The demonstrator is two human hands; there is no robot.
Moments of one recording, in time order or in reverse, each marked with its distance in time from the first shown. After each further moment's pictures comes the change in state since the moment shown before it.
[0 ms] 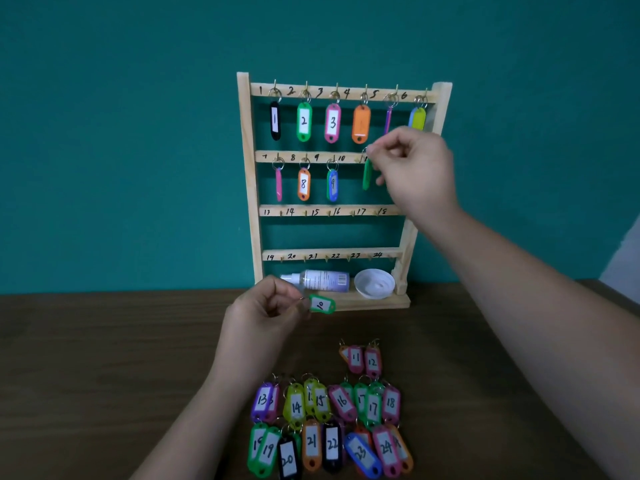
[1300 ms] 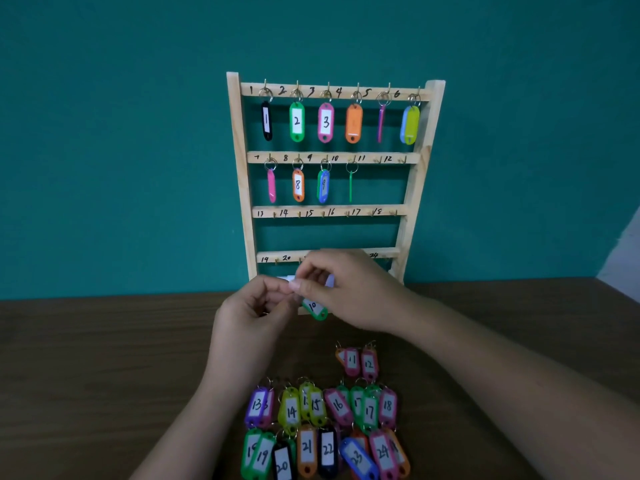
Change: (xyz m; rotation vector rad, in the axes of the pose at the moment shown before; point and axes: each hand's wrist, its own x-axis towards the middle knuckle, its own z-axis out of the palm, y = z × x) left_hand 0.003 0.003 0.003 -0.080 0.054 0.046; right_hand -0.117 0.010 0.026 -0.131 -0.772 -0.198
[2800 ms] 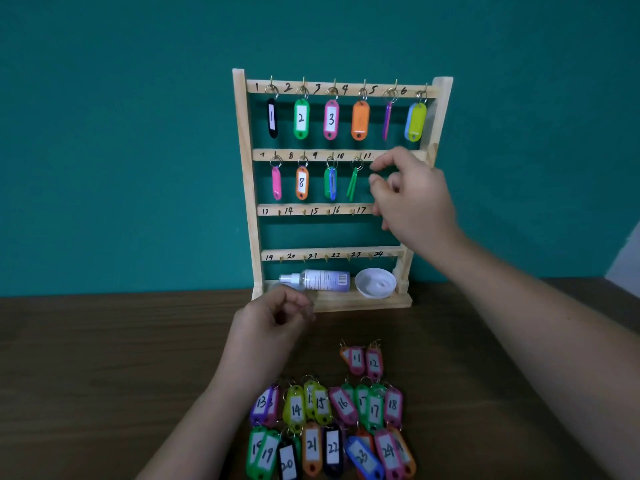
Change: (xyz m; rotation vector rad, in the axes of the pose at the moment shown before) left_hand -0.003 -0.007 0.002 0.218 -0.107 -0.052; right_hand 0.033 0.023 -0.079 -0.052 0.617 0.152
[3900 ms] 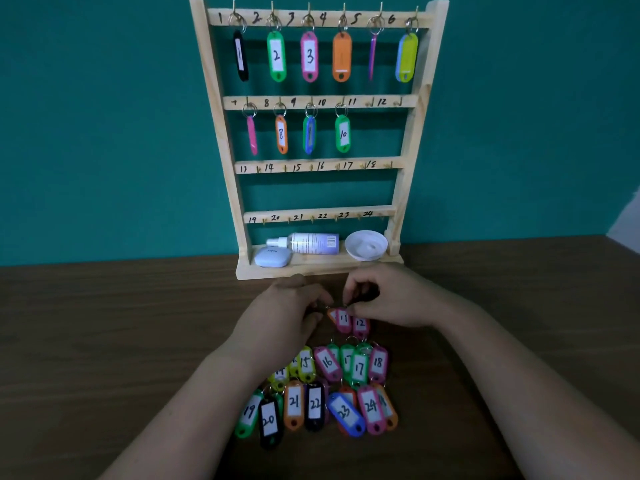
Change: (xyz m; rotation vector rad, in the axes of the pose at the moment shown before) left_hand 0.002 -0.018 0.037 0.621 -0.316 0.263; right_hand -0.127 0.089 0.025 0.001 -0.872 0.116
